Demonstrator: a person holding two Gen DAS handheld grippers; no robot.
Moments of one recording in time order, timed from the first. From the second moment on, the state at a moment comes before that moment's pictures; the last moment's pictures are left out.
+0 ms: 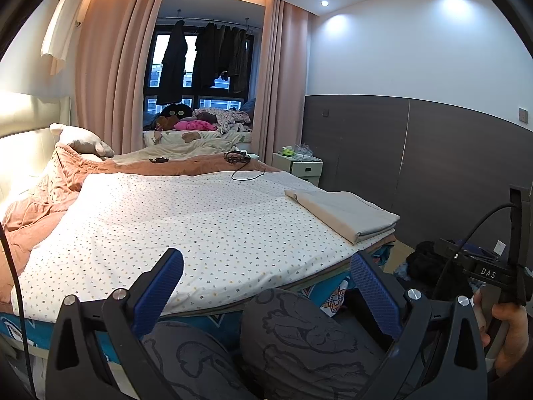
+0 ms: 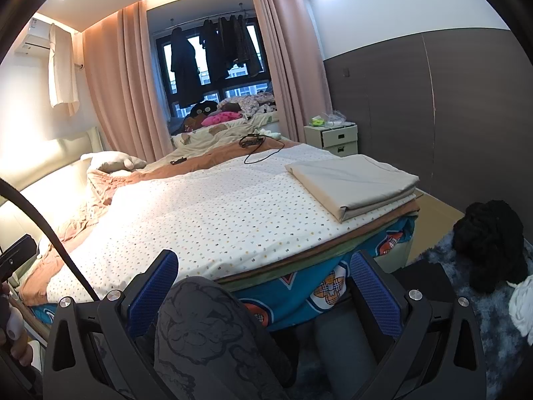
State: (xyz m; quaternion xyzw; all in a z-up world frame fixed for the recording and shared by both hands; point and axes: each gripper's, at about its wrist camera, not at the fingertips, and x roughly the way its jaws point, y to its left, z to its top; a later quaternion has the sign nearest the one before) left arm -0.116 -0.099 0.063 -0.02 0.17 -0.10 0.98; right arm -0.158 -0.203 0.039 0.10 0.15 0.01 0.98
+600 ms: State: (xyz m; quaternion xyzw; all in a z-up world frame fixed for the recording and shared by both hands) left arm -0.114 -0.097 0.061 -0.03 0.17 -0.10 0.98; right arm -0.153 -0.207 0.042 0.11 0.15 0.01 0.98
